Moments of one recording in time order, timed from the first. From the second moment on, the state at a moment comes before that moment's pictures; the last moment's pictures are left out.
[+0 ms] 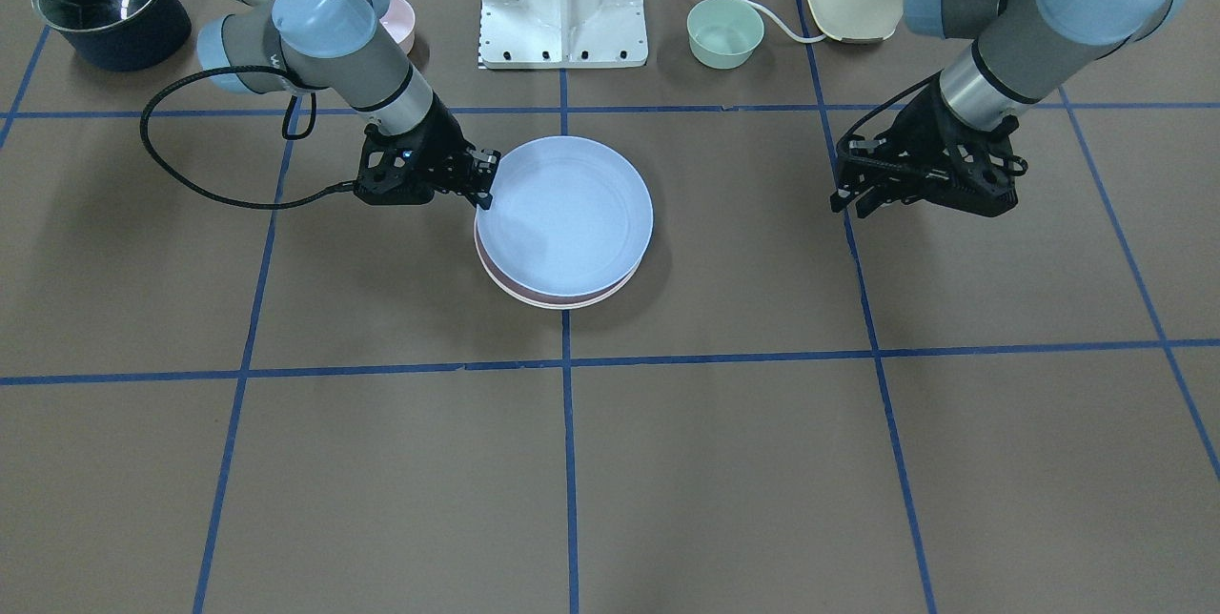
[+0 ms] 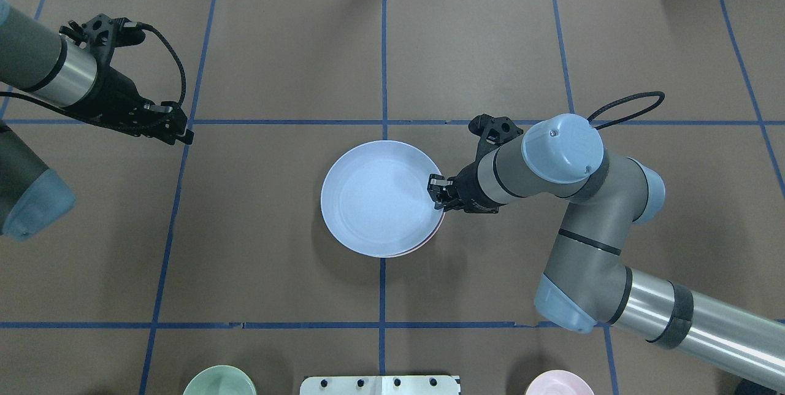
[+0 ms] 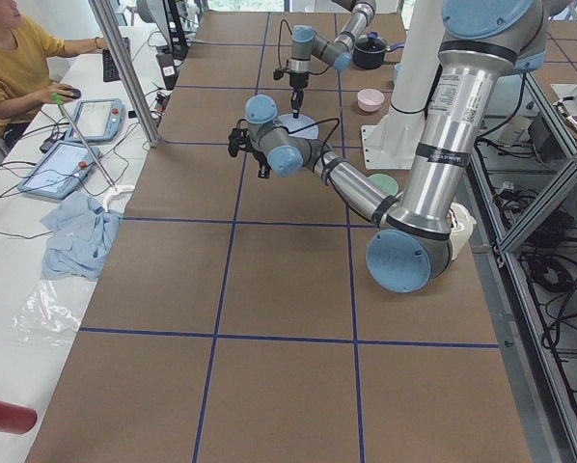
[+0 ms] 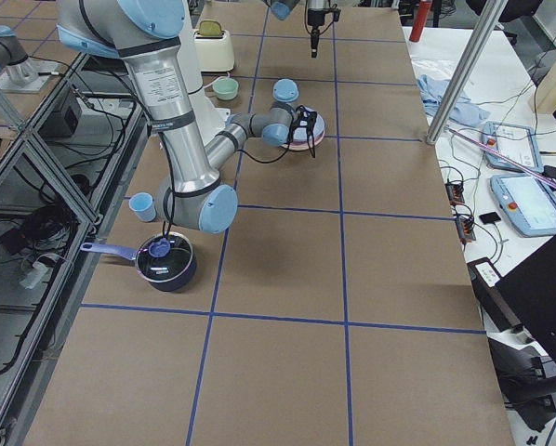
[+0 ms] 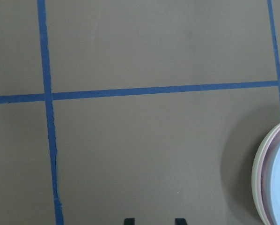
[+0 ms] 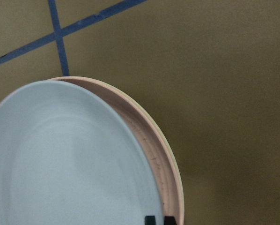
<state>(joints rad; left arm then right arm) -0.92 -1.83 -1.87 -1.90 -2.30 -0.94 0.52 -1.14 1.73 -1.08 1.96 1.56</state>
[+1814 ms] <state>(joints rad) -1.45 -1.67 -1.58 -1.90 -2.31 -0.01 1.24 -1.61 1.79 -1.33 2.30 0.50</state>
